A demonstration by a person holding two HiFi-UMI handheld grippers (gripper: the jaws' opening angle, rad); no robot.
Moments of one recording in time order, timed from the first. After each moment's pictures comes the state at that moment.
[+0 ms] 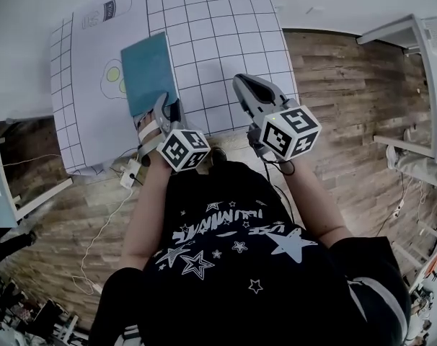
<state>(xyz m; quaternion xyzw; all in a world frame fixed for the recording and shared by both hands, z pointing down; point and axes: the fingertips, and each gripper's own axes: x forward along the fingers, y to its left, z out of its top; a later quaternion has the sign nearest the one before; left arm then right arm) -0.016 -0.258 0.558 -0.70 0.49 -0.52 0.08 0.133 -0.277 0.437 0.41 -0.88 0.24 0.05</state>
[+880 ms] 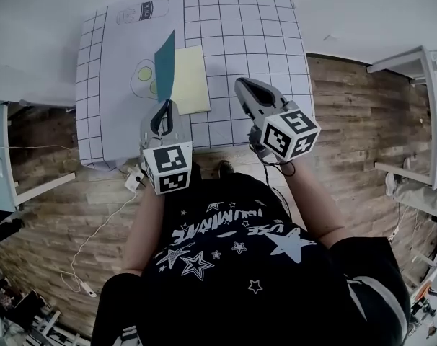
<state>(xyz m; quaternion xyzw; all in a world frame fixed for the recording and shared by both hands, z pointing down) -0.090 -0.250 0.457 -0.74 0.61 -0.26 -0.08 0.057 -0.296 0.414 0.36 -0.91 0.22 0.05</state>
